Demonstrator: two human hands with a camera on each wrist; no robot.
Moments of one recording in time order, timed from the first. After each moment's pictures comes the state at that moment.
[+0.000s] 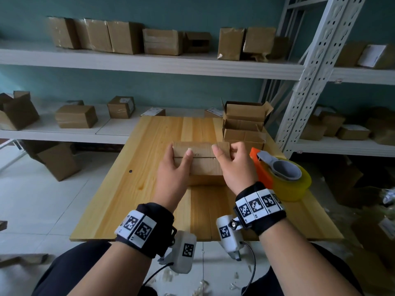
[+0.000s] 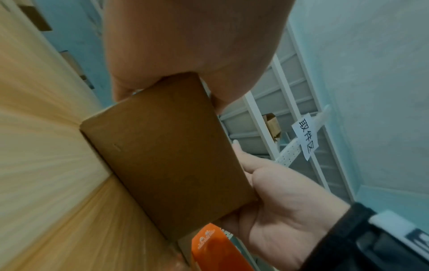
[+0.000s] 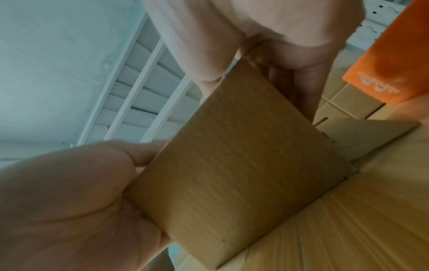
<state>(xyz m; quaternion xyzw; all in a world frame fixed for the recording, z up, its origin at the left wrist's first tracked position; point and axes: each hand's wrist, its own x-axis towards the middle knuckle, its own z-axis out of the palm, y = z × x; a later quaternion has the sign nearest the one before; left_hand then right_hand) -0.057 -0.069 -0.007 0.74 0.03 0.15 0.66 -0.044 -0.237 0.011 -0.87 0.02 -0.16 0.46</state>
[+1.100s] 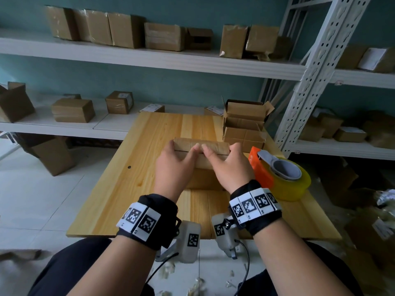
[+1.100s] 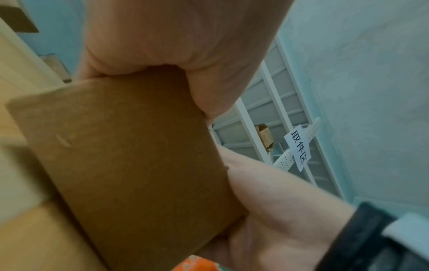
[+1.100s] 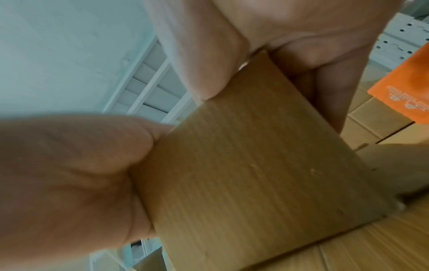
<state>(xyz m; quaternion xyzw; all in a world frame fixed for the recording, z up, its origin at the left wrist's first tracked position) -0.047 -0.069 0.003 0.80 0.03 0.19 0.57 -0.051 -0.220 0.021 -0.92 0.06 -0.11 0.37</state>
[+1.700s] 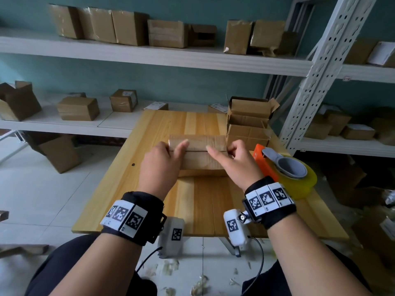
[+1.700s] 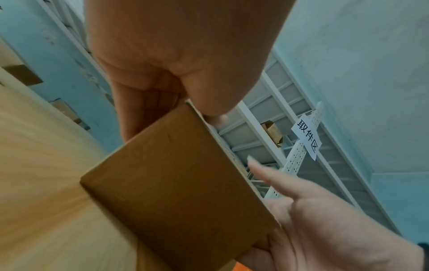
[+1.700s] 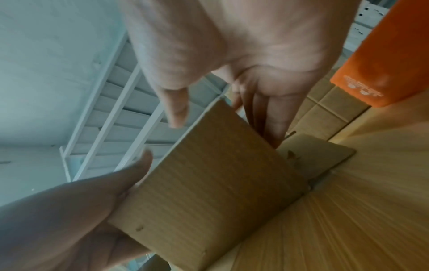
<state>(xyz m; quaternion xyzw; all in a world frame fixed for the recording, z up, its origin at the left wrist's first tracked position) -0.054 -0.036 0.009 0.88 0.07 0.18 0.43 -0.041 -0.243 0.012 -0.89 -0.01 -0.06 0.46</state>
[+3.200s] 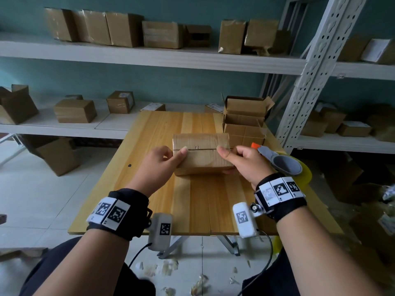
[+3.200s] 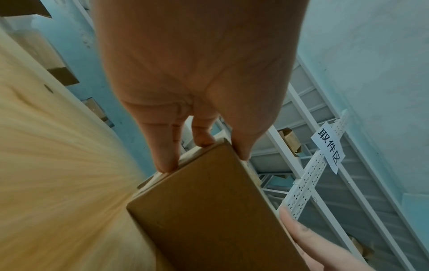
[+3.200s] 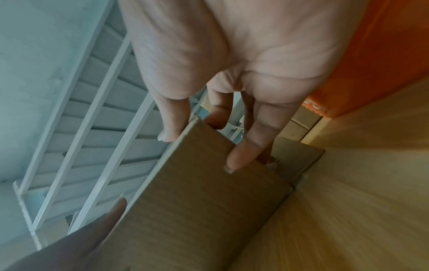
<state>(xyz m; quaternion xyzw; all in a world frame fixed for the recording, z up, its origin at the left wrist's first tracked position) -0.052 -0.021 0.002 0.87 -0.02 0.09 0.49 -0.028 -0.280 0.002 -0.82 -0.05 -0.01 0.57</state>
